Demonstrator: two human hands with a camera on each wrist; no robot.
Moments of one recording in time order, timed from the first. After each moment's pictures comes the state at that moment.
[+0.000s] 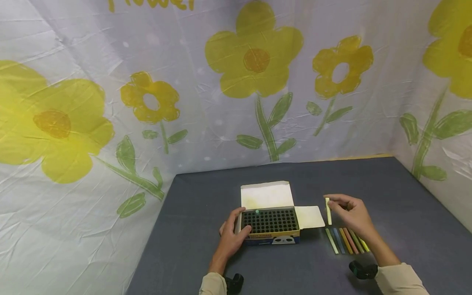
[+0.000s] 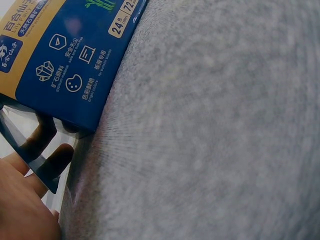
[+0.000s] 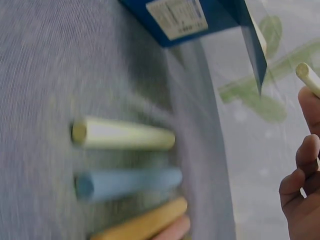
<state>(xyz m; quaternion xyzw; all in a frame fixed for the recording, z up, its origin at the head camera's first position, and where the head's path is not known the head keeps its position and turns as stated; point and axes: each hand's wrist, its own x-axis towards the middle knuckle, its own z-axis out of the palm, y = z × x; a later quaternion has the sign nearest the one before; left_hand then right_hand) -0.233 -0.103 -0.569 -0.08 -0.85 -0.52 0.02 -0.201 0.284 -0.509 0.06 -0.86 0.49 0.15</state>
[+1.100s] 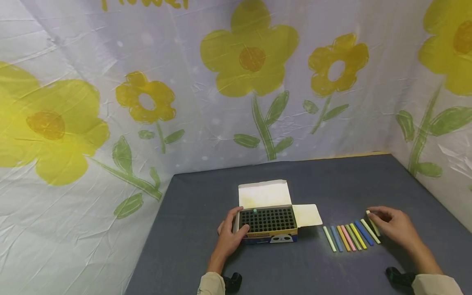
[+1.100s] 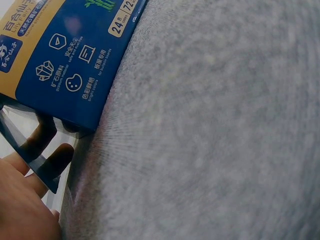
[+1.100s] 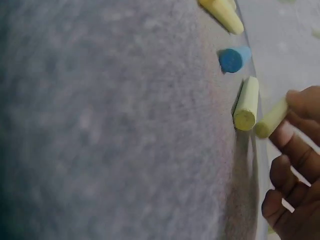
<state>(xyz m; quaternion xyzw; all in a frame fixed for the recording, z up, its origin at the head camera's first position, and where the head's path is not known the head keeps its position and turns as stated) -0.233 -0.104 -0.571 -0.10 -0.85 -0.51 0.03 -0.171 0.393 -0.545 -0.04 -0.93 0.35 0.07</state>
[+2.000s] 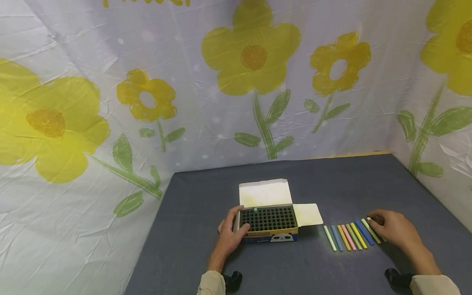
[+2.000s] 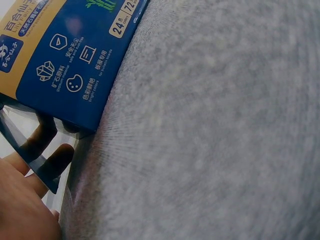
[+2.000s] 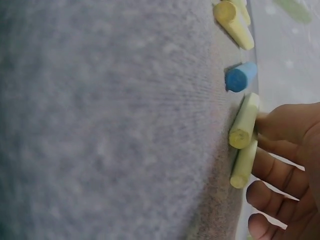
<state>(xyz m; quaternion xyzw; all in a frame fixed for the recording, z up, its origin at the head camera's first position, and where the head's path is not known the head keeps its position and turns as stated) -0.233 -0.104 -0.570 -0.09 -0.85 -0.52 0.02 -0.177 0.393 -0.534 -0.02 -0.97 0.24 -0.02</state>
